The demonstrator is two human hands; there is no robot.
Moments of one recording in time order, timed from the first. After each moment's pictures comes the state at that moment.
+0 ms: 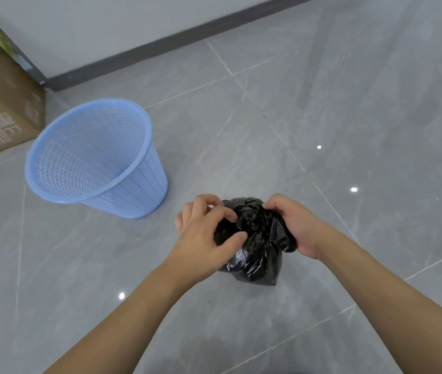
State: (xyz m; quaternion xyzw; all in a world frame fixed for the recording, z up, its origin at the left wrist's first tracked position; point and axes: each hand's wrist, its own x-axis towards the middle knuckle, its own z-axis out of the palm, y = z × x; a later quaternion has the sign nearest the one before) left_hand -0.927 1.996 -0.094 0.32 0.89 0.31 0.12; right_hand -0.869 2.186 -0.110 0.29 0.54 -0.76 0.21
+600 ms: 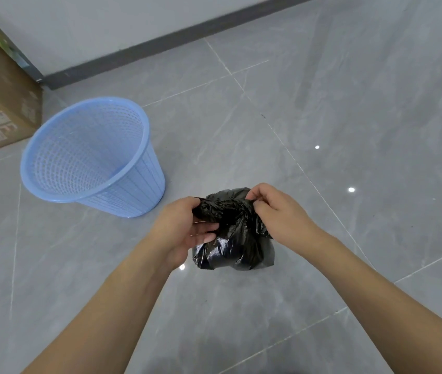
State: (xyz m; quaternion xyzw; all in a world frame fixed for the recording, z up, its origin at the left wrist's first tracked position) left_hand -0.954 2.008 -0.061 -0.16 0.70 0.59 0.37; right_hand -0.876 2.174 -0.106 0.20 0.83 -0.52 0.02
